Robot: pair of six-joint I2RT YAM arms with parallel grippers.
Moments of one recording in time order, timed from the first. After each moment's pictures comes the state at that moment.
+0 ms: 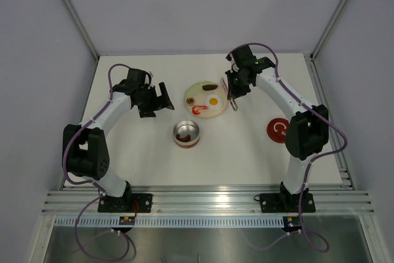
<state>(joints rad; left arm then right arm) -0.19 1.59 1.18 -0.61 0.31 -0.49 0.42 1.82 1.66 -0.88 -0.08 0.22</state>
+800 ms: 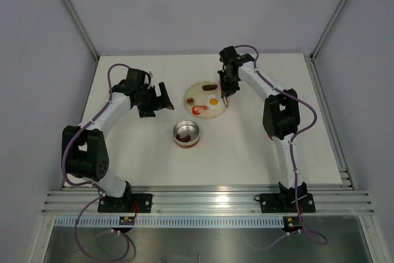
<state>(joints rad) -0.19 1.58 1.18 -0.61 0.31 -0.48 0.41 2.29 2.08 -0.97 -0.04 0.29</state>
